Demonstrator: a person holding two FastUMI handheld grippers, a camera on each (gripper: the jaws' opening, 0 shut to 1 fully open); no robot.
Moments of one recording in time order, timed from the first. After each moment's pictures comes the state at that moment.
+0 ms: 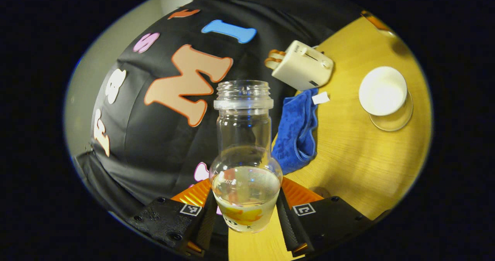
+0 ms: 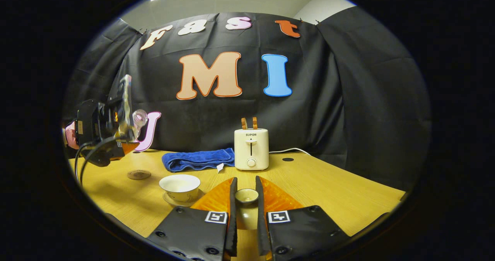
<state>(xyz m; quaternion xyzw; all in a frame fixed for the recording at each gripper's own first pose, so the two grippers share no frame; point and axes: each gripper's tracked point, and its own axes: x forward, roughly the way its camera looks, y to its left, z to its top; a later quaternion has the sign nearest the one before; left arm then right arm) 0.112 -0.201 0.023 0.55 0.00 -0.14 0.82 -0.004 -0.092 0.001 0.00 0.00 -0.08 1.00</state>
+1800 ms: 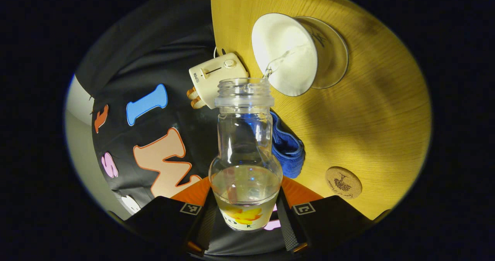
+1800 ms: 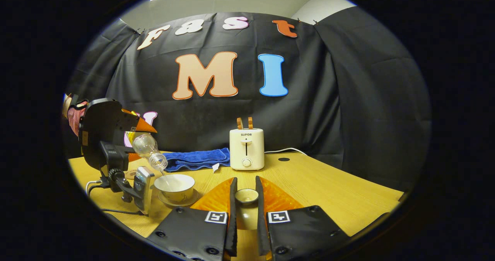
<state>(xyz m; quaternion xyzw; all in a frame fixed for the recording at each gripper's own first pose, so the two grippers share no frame) 0.110 -0.261 0.014 0.84 -0.08 -0.19 0.51 -0.005 -0.099 0.002 0.00 0.00 -0.09 1.00</state>
